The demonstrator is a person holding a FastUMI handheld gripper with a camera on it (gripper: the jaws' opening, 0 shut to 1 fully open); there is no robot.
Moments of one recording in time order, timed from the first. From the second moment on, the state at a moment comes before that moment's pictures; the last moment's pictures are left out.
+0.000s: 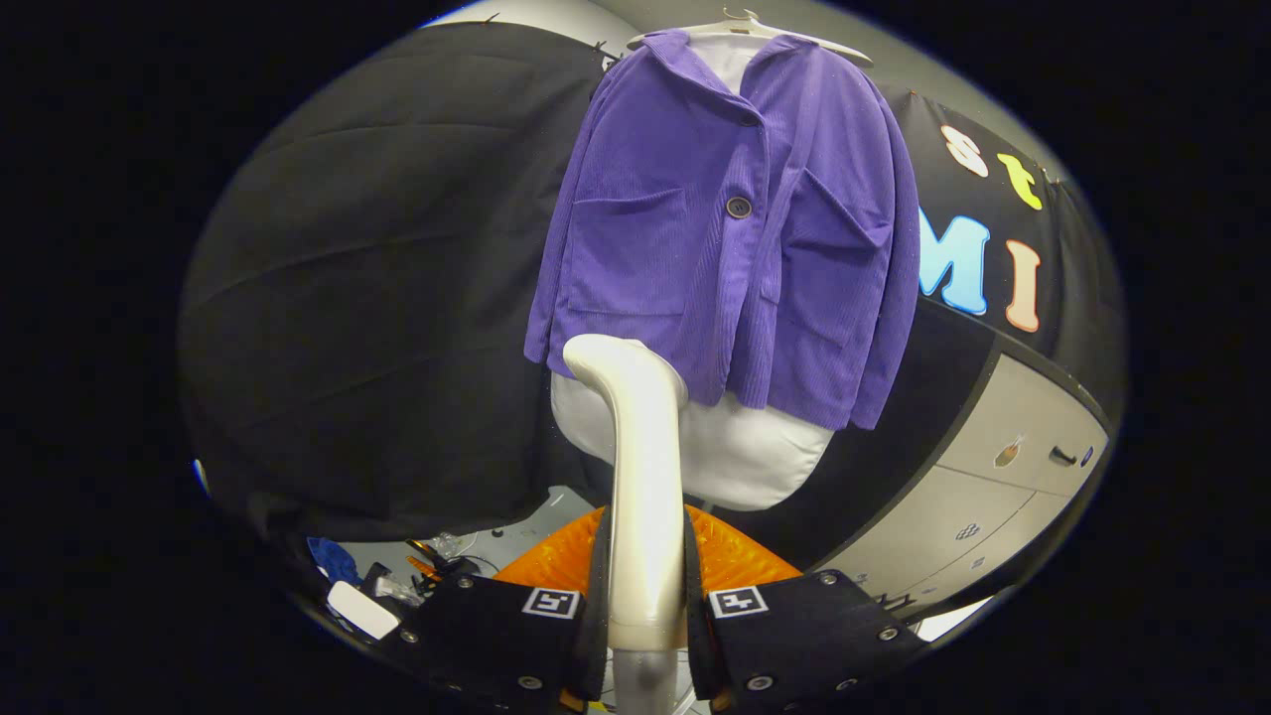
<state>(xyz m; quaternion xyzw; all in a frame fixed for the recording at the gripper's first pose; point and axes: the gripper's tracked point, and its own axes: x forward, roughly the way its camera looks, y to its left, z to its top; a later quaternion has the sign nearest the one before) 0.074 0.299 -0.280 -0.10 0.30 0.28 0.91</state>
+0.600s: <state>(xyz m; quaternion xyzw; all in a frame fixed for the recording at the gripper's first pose) 0.069 0.221 -0.152 0.00 0.21 0.26 0.94</state>
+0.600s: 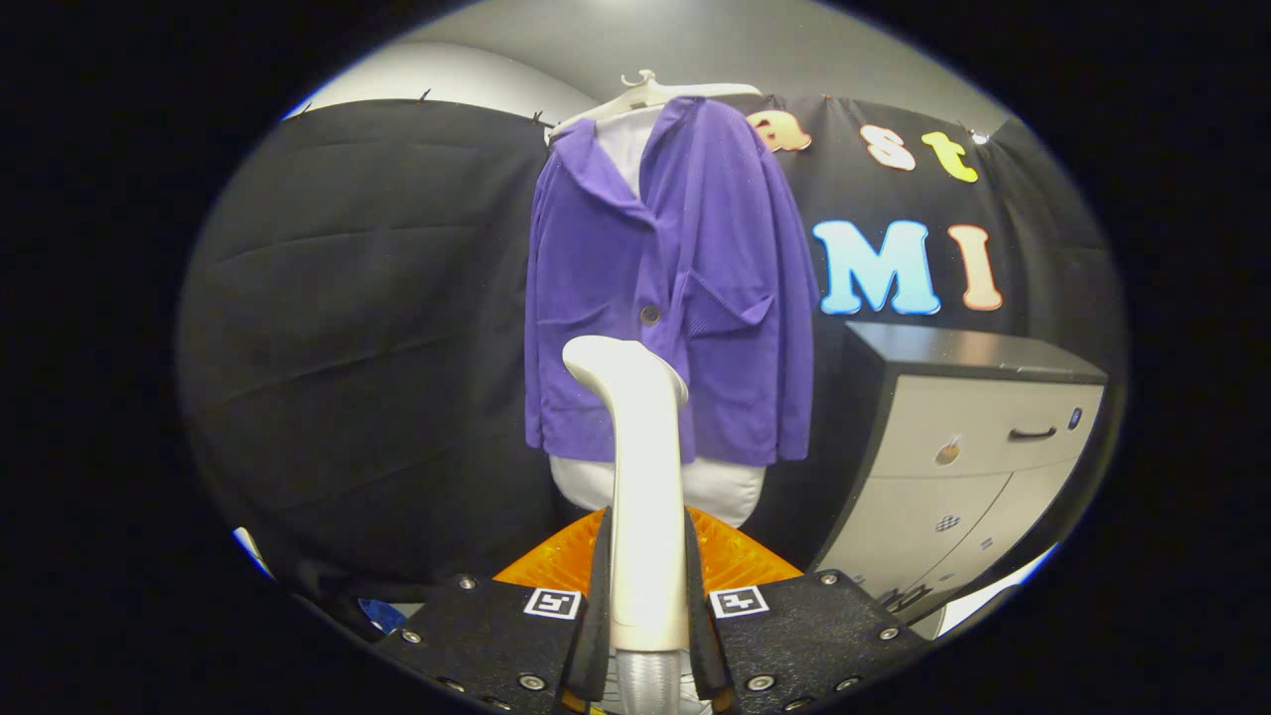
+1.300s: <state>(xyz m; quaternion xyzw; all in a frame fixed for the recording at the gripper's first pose) 0.121 0.046 0.019 0.06 0.06 0.10 0.99</state>
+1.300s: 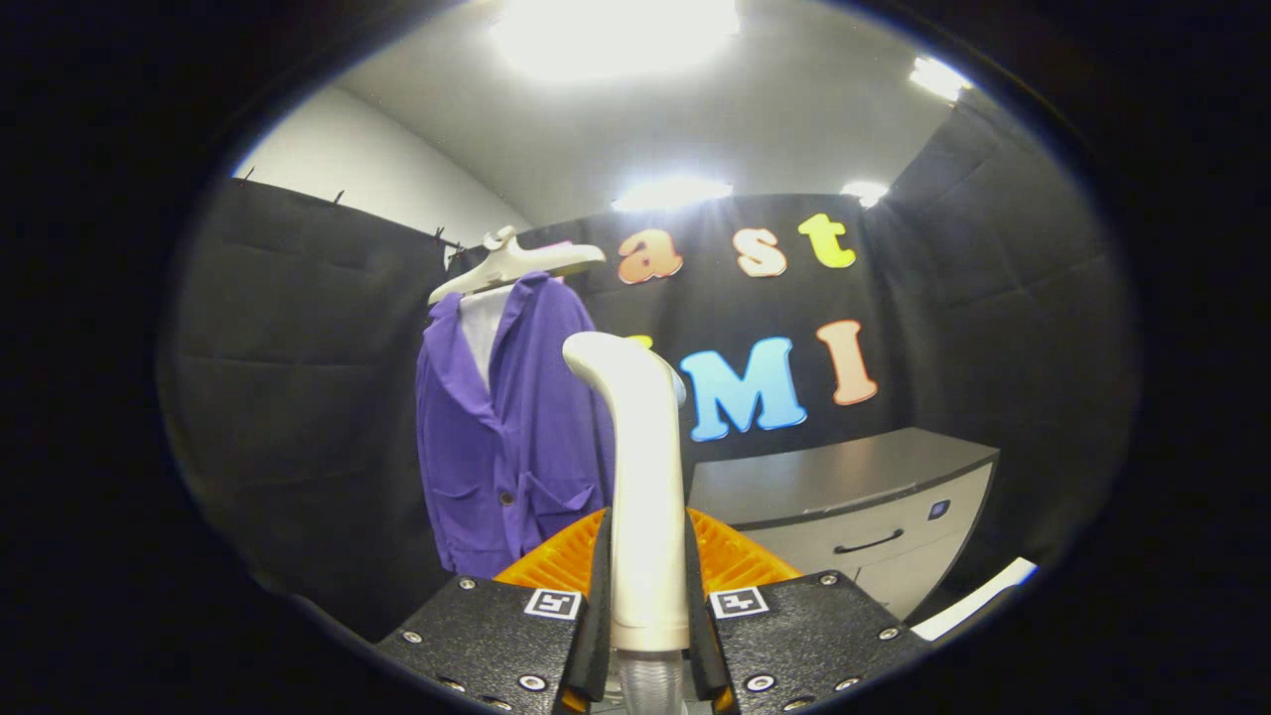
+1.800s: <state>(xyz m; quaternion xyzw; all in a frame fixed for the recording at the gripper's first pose) 0.142 -0.019 0.015 0.08 0.07 0.01 0.99</state>
